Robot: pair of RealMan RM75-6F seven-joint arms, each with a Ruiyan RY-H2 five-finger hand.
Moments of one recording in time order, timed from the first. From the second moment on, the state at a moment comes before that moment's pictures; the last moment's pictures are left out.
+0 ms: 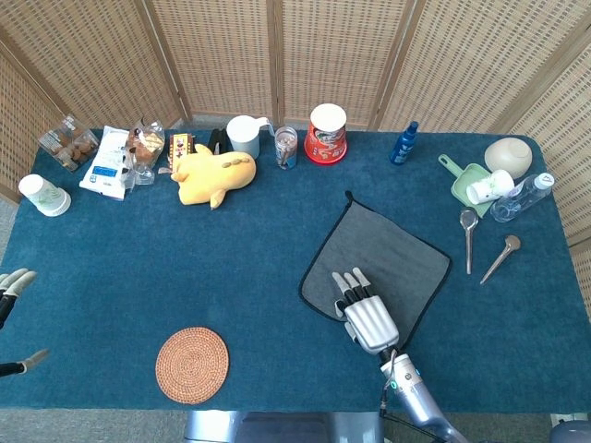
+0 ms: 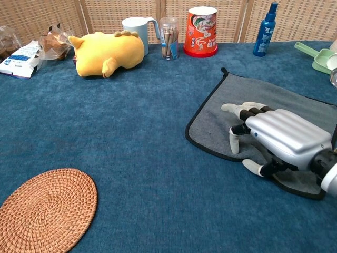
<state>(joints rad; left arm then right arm) -0.02 -0.75 0.06 -1.95 1.58 1.47 -0.10 0.41 -1.74 0.03 -1.46 -1.45 1.20 -0.51</state>
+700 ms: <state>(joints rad) -0.02 -0.75 0.06 -1.95 1.58 1.46 -0.10 0.42 -1.71 0.06 -1.50 -1.42 1.17 -0.41</state>
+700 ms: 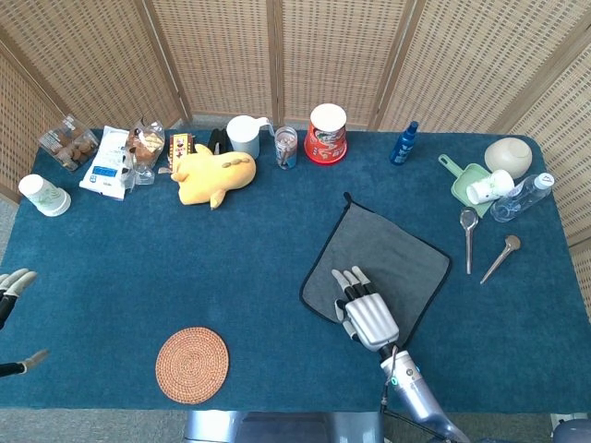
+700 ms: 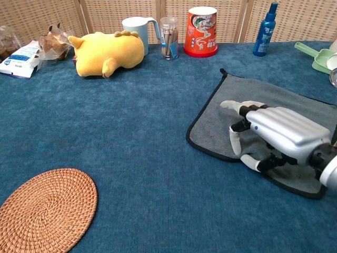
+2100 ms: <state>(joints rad) -0.05 -0.75 0.05 -1.96 1.52 1.40 -0.08 0.64 -1.64 0.32 -1.40 -1.06 0.99 -0.37</state>
